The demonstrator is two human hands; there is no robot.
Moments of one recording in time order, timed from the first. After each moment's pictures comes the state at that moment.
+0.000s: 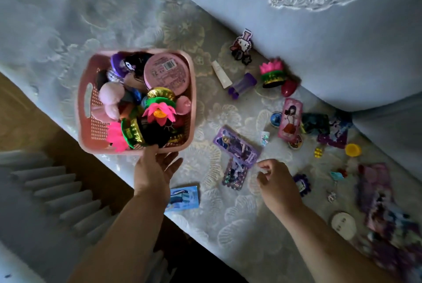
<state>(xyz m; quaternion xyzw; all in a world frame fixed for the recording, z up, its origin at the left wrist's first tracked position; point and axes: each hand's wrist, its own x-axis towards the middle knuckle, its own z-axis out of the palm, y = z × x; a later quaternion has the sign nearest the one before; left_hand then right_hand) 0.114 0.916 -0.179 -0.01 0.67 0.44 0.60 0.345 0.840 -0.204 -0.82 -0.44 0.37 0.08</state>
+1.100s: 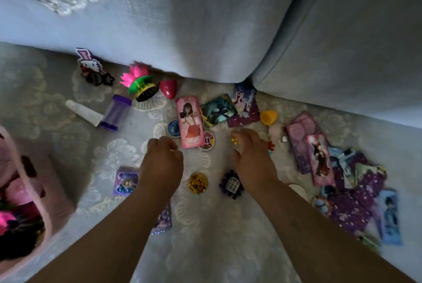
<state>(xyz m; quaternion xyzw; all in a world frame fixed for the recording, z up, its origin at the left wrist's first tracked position) 0.334 0.949 -0.255 0.76 0.56 -0.03 0.34 0.491 0.824 -0.255 -0.88 -0.38 0.24 0.14</state>
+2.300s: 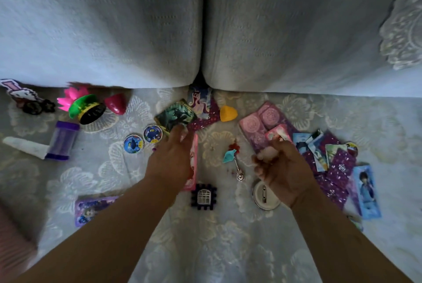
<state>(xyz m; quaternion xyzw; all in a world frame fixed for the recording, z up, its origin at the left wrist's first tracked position) 0.427 0.921 -0.240 0.90 0.31 -0.21 0.23 0.564 0.738 -0.224 -0.52 0.29 0.43 0.67</state>
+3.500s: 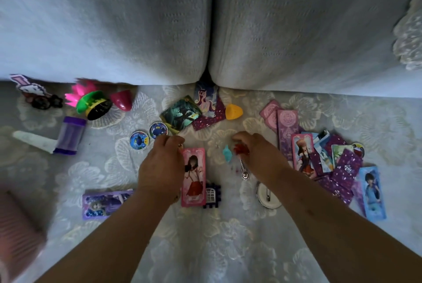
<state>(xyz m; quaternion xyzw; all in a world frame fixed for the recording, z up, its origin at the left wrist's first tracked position) 0.404 0.920 -0.234 0.84 0.44 -0.10 0.29 0.567 0.768 -0.261 -0.86 -0.34 0.35 0.11</state>
